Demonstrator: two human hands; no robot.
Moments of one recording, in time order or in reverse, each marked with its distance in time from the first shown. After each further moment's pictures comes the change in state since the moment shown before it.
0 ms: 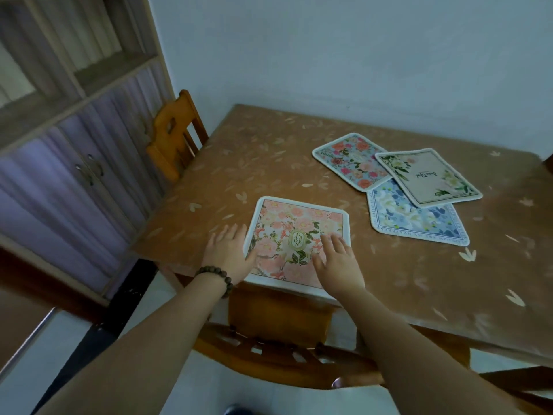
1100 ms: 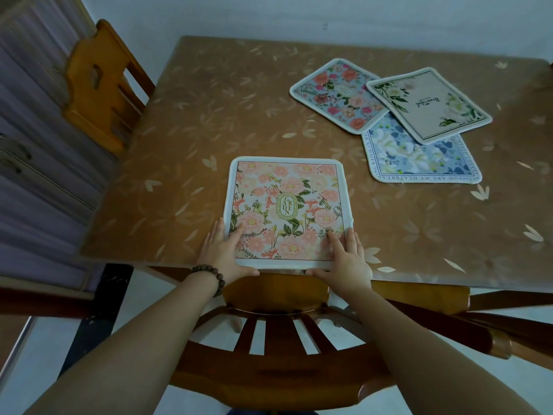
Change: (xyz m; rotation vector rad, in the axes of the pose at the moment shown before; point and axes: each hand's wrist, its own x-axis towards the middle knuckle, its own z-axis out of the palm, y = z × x) left_hand 0.044 -0.027 0.107 -0.093 -0.356 0.052; right_hand 0.001 0.065 0.101 0.034 -0.064 0.287
